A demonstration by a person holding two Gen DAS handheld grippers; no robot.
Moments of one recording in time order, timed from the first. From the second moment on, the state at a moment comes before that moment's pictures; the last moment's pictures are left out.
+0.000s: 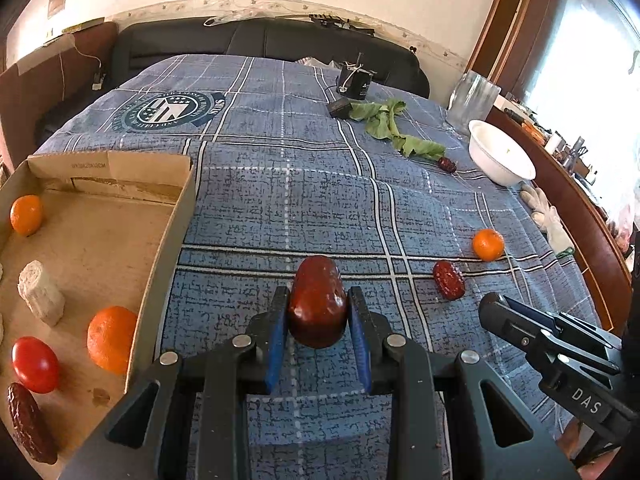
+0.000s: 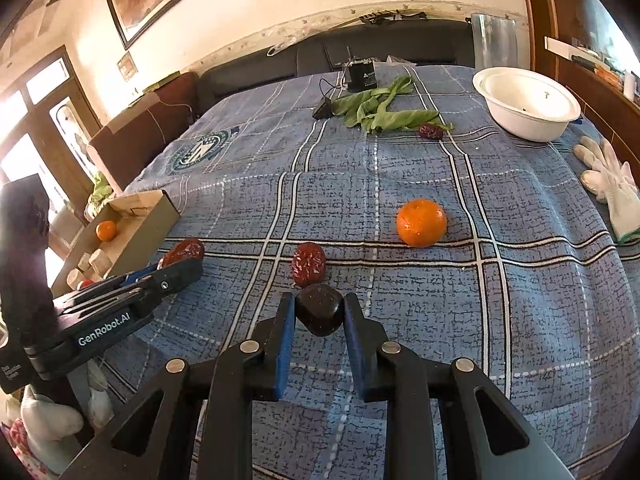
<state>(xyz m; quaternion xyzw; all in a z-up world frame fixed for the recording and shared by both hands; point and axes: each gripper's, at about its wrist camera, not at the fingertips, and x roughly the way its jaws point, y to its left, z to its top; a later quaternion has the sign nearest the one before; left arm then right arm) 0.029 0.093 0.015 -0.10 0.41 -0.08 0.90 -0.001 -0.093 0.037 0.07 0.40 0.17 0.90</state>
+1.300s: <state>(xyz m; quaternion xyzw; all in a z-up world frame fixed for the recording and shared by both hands) -0.104 0.299 0.033 -0.17 0.39 0.13 0.90 -0.105 0.163 0.047 -0.07 0.43 0.35 0.83</state>
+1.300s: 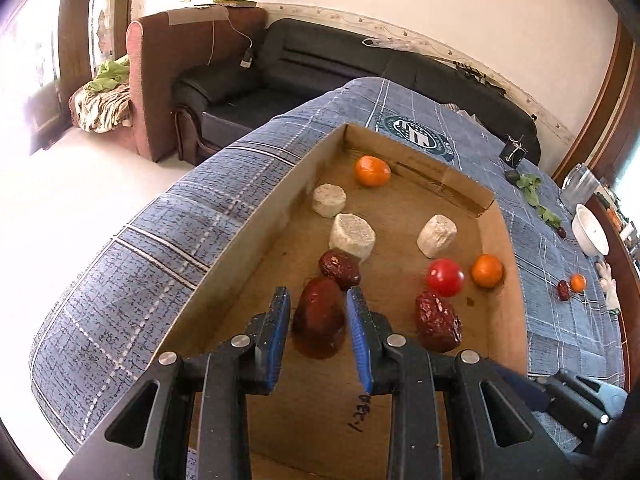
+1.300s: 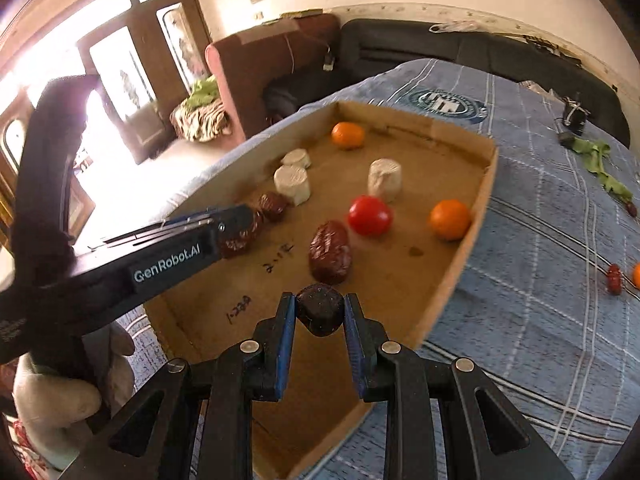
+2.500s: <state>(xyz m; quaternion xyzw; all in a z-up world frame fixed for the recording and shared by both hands) -0.128 0.254 0.085 -0.09 0.33 0.15 0.93 -0.108 0.107 0.070 0.01 0.41 0.34 0.85</state>
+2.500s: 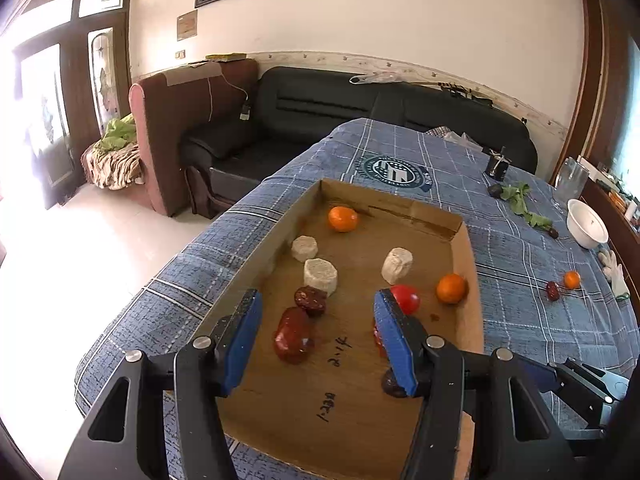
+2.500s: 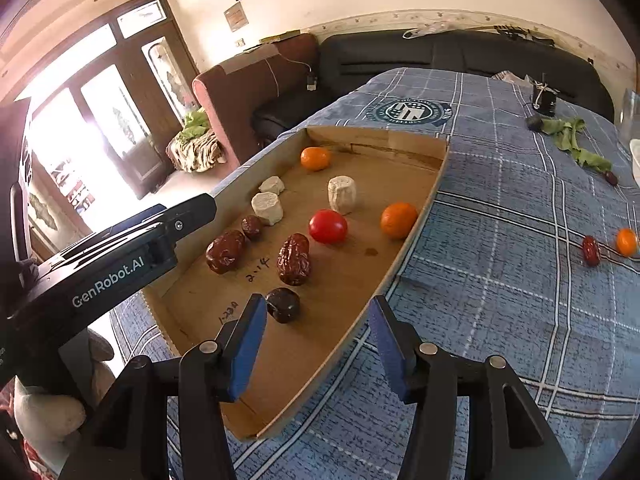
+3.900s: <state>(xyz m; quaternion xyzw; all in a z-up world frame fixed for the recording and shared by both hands) -0.134 0.197 0.097 -0.08 0.34 0.06 0.93 -0.105 -0.131 0.067 0.09 0.41 0.14 0.90</state>
